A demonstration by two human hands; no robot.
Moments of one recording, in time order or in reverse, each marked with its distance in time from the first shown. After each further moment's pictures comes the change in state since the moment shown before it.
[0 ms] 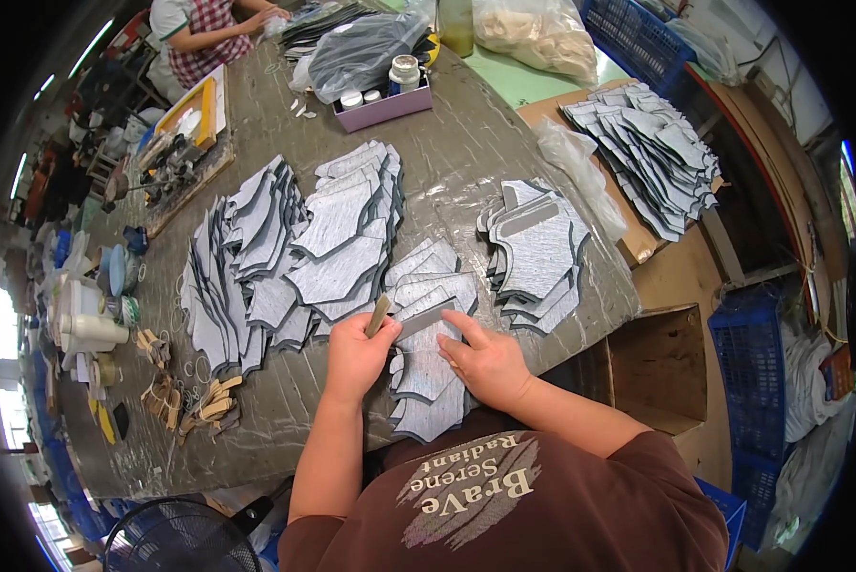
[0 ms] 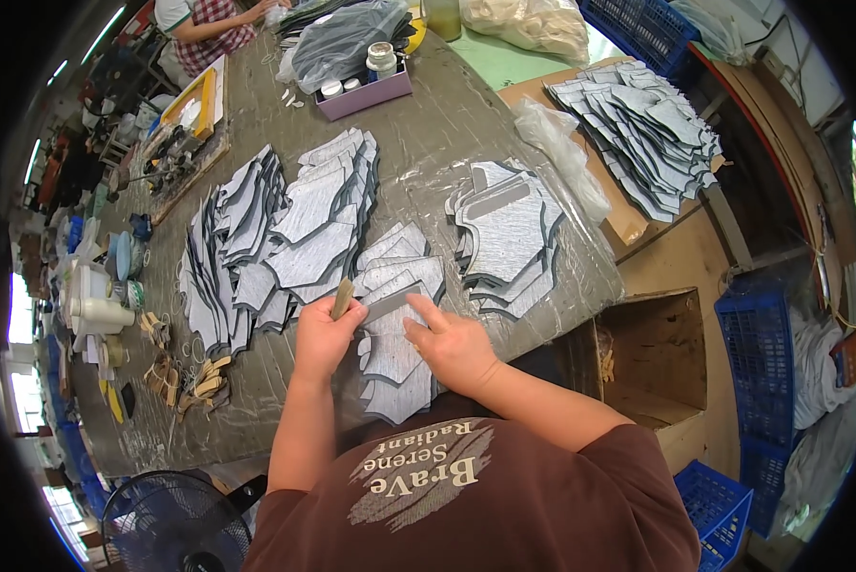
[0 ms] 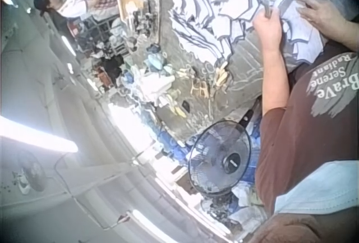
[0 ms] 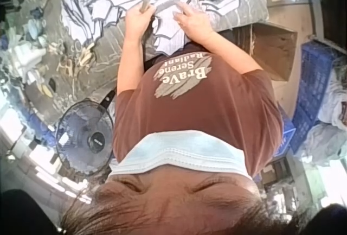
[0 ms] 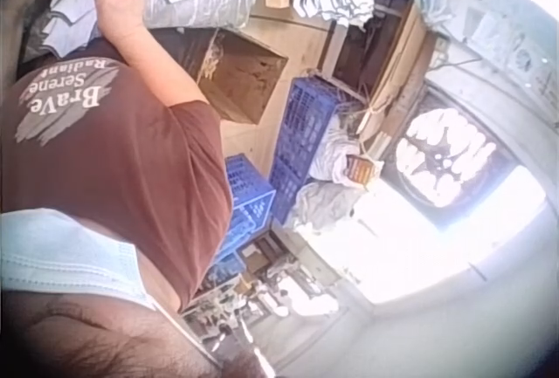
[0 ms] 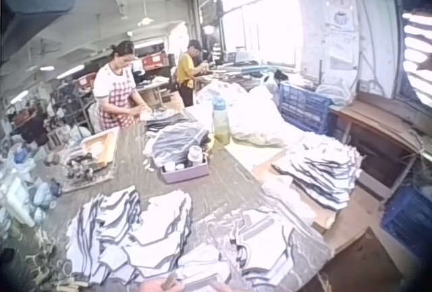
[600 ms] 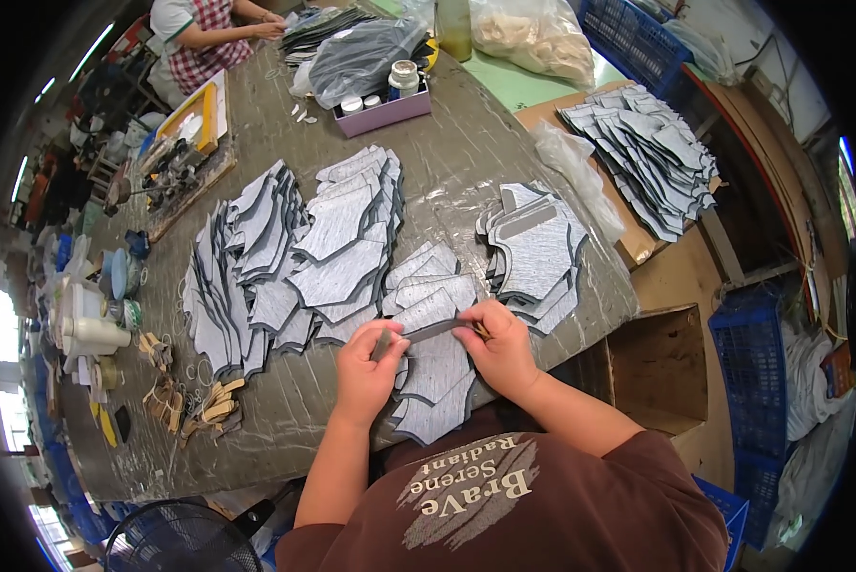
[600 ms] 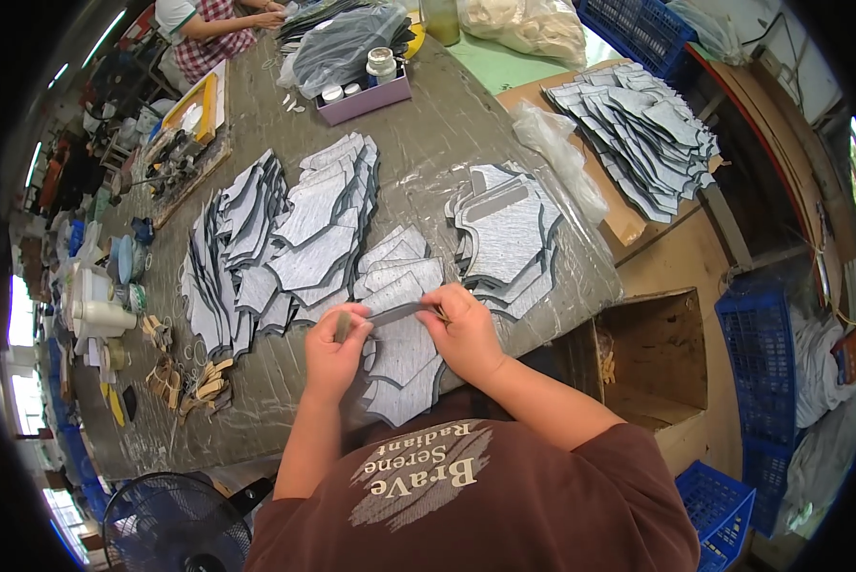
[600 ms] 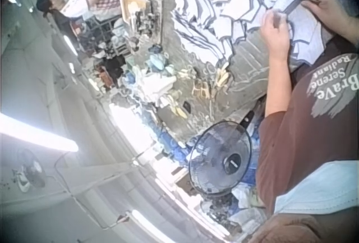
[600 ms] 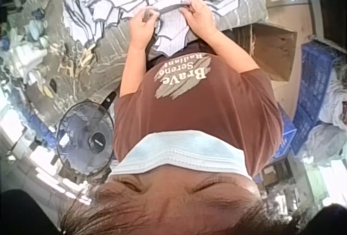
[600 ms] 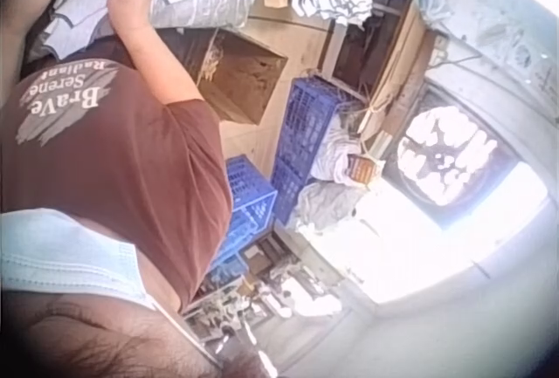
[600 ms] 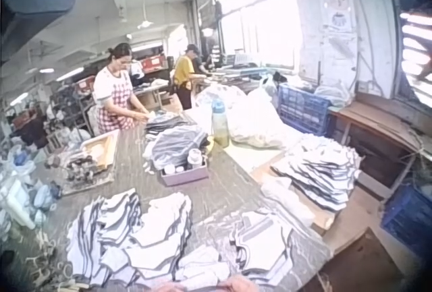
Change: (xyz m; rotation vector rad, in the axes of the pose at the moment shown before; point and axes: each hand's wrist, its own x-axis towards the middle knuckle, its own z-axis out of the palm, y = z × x) left_hand -0.020 -0.015 0.010 0.047 0.146 0.534; right_hand 0.014 0.008 -0.004 0.438 0.235 0.264
